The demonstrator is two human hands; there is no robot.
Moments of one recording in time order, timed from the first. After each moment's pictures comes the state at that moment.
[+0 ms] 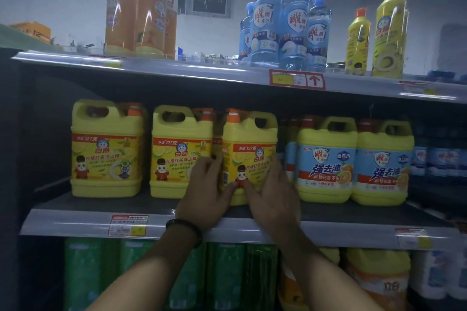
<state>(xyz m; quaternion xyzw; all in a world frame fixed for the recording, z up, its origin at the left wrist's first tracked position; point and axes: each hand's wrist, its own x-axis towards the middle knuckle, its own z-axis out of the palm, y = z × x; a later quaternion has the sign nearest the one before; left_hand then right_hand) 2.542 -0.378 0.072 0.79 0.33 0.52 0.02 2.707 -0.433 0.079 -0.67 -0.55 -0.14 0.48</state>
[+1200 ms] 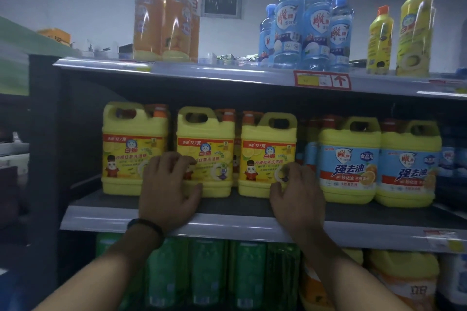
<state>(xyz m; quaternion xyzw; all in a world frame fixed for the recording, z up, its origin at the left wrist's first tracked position) 2.426 -0.367 0.077 0.72 0.41 0.52 -0.22 2.702 -0.437 0.074 -0.64 -0.53 -0.29 0.48</state>
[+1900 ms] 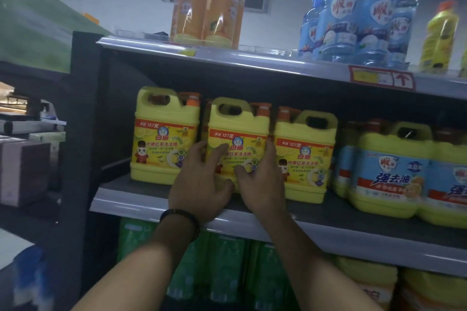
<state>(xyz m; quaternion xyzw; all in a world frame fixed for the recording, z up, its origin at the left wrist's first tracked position) 2.425 -0.359 0.070 0.74 0.42 0.52 -0.08 2.578 -0.379 0.092 -0.56 -0.59 -0.02 0.58</state>
